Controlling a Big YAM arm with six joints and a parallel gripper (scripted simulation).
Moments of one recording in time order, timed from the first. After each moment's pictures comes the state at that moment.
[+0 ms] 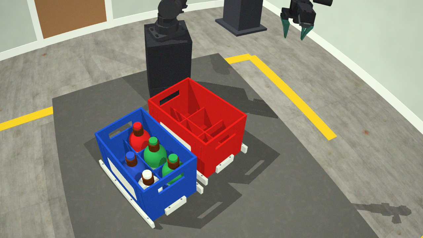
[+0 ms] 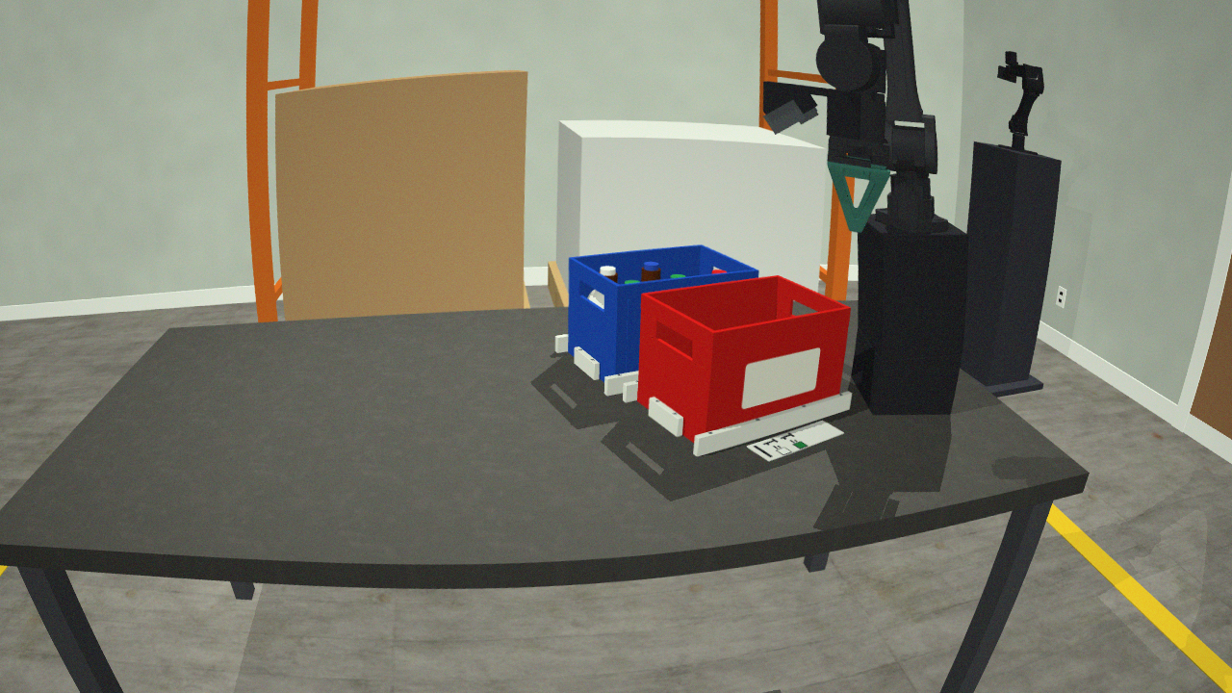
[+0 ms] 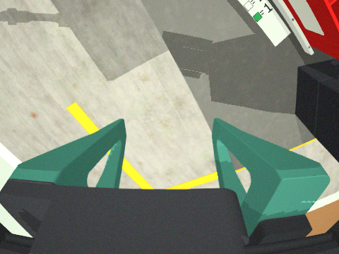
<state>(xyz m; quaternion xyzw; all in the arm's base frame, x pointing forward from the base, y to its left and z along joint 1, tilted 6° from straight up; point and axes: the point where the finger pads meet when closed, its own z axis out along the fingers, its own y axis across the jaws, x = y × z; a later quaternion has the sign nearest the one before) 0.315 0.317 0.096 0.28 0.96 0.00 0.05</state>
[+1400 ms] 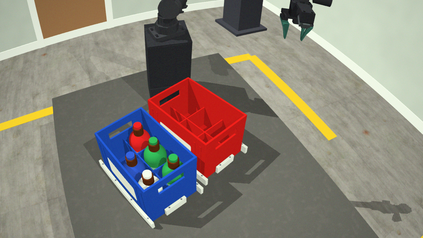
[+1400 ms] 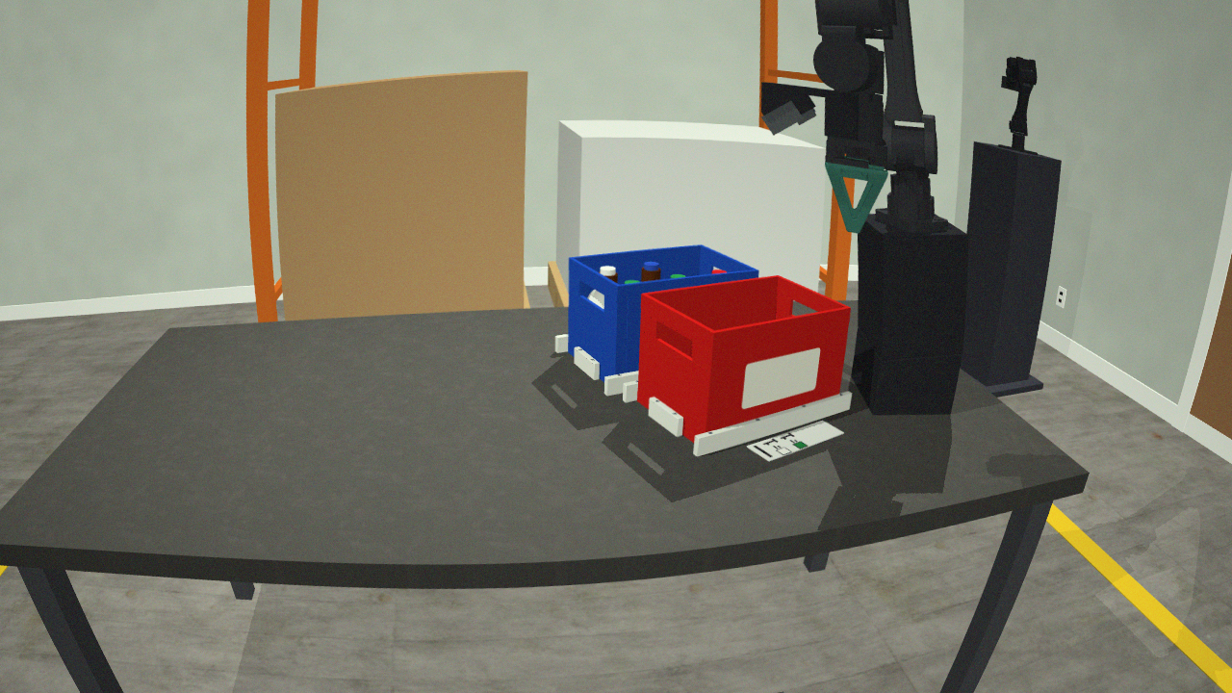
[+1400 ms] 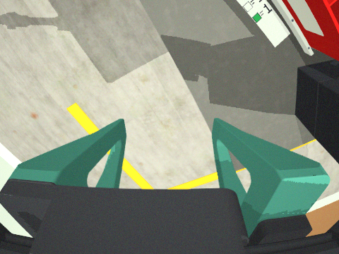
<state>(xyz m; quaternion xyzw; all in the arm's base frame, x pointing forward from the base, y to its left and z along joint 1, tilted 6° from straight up) 0.316 0.315 0.095 0.28 0.96 0.00 0.05</state>
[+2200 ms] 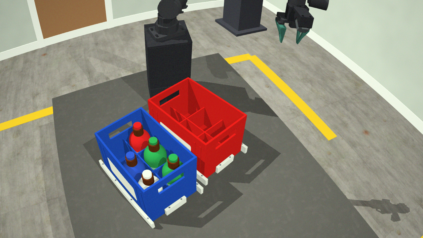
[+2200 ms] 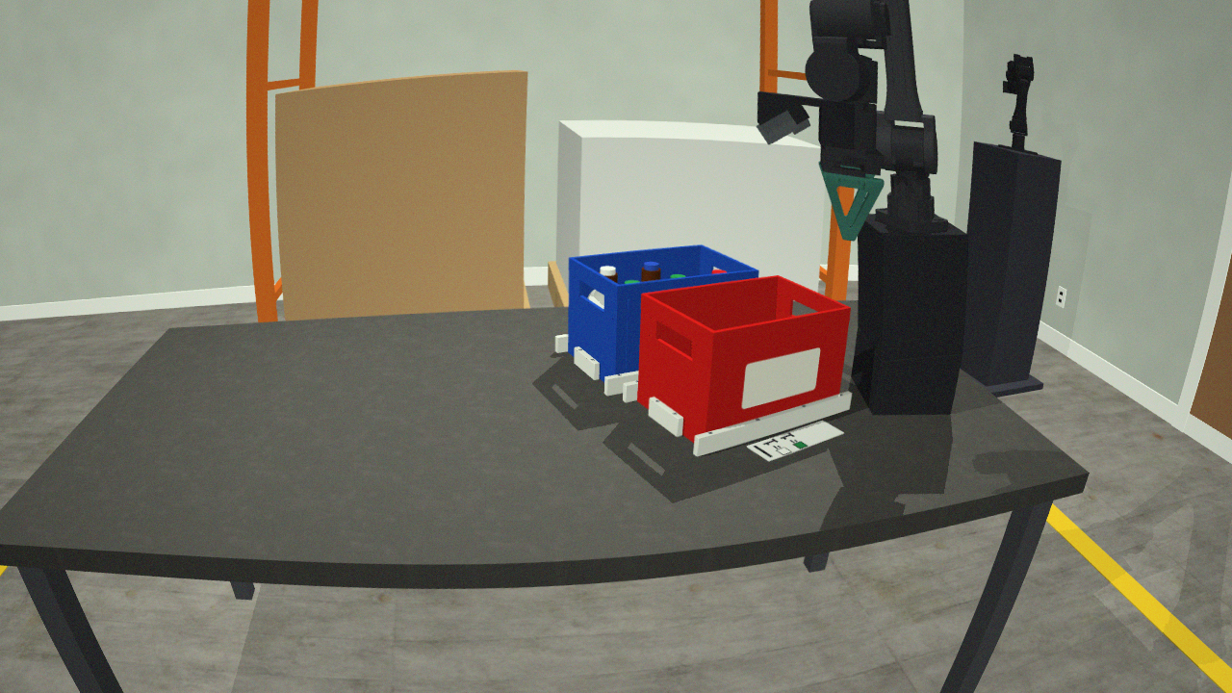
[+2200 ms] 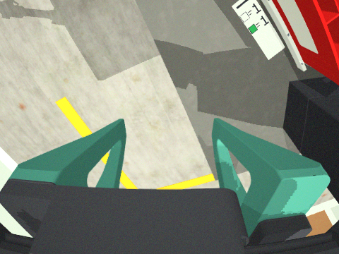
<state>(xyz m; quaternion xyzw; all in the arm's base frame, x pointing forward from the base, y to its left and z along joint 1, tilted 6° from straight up) 0.316 0.299 0.083 0.23 0.97 0.00 0.05</state>
